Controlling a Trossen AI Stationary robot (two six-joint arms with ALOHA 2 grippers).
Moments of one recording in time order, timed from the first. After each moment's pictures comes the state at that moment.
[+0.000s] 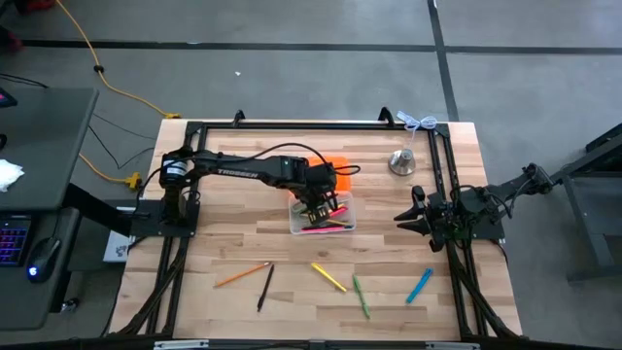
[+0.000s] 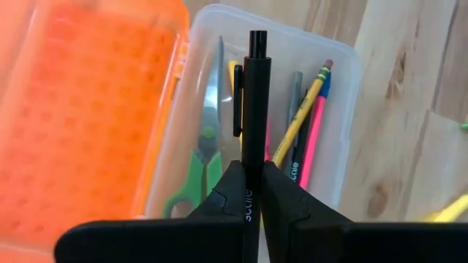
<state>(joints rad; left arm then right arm) 0.08 1.92 1.56 -0.73 0.00 -0.26 0.40 0.07 0.10 -0.10 0.21 0.33</state>
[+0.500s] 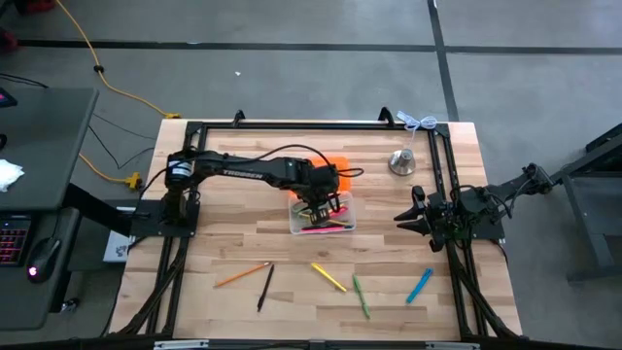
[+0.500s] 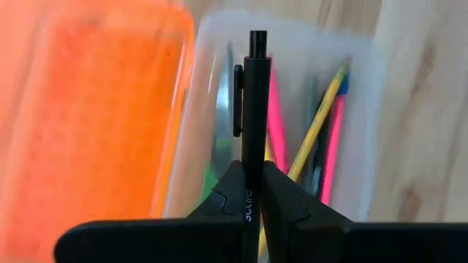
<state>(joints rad) 0.08 1.96 1.58 -0.71 -0.04 -0.18 0.40 0.07 0.10 -0.10 0.21 0.33</state>
